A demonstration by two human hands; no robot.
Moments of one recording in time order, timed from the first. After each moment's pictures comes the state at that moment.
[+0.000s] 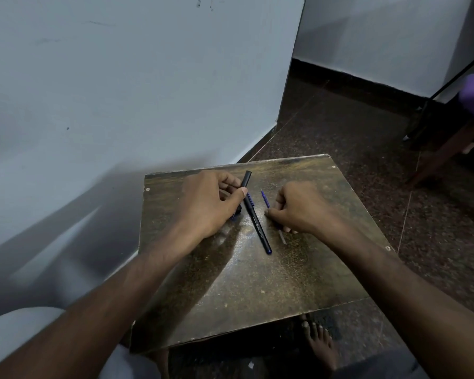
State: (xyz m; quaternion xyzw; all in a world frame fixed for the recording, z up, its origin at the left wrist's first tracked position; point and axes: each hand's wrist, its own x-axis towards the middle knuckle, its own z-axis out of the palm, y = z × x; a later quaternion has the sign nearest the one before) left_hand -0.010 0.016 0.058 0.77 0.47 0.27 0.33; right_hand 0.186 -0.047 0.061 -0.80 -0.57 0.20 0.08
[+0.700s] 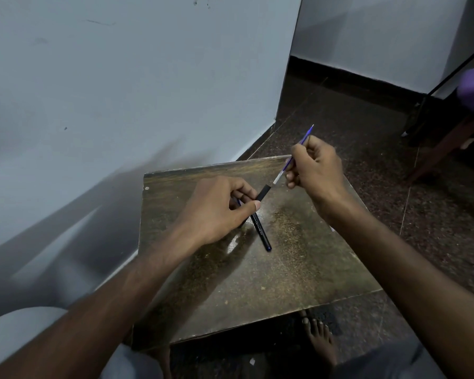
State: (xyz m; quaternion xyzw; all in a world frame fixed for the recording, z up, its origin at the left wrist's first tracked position) left_hand -0.009 0.010 0.059 0.83 0.39 0.20 0.34; right_hand 0.202 -0.039 0.077 -0.67 -0.39 0.27 0.57
